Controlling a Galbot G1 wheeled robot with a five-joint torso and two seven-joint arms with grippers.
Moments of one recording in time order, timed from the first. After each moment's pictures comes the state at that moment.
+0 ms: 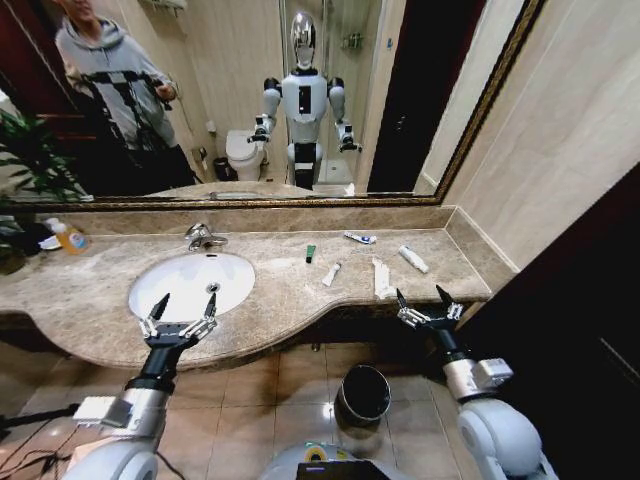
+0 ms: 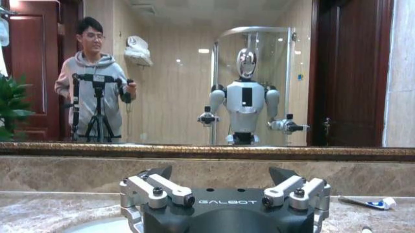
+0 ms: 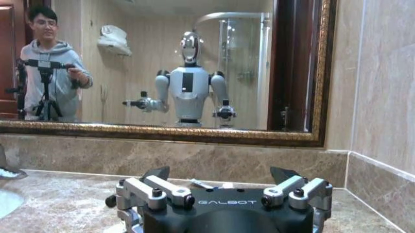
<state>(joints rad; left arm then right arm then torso) 1.84 -1.36 -0.82 -2.47 -0.37 0.04 0.05 -1.68 1.29 0.69 2.32 0.28 -0.06 -0.02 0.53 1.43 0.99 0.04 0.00</state>
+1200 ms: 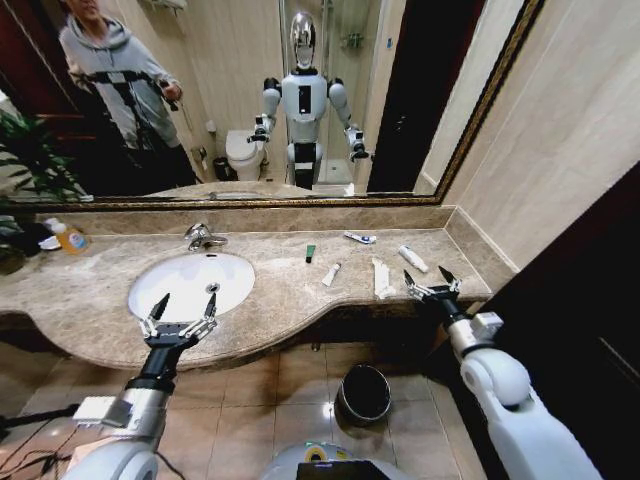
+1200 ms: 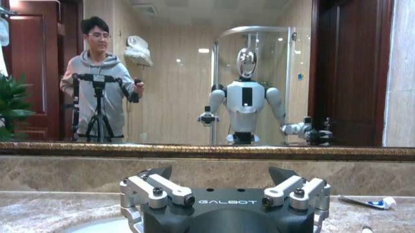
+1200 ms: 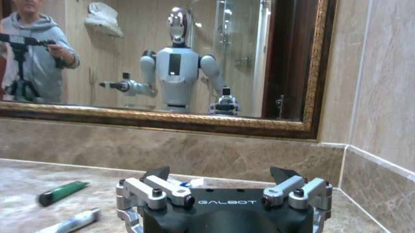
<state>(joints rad) 1.84 -1.36 -0.82 -2.47 -0.37 0.04 0.05 -1.30 1.06 0.67 1.98 0.46 -0.15 -0.01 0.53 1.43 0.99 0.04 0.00</state>
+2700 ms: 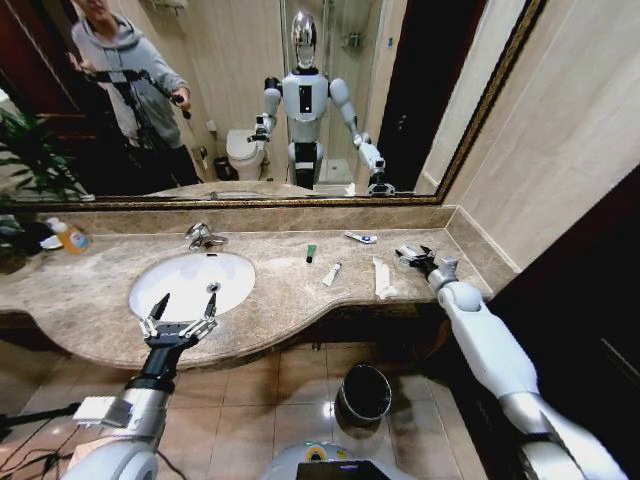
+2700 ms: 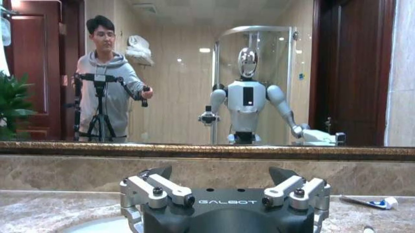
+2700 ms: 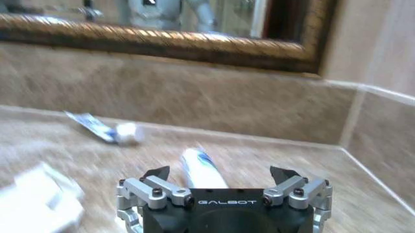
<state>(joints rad) 1.84 -1.36 -0.82 -2.47 -0.37 0.04 0.05 -0.75 0.98 0.45 1.23 0.43 -0.12 -0.19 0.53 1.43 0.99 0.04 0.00</state>
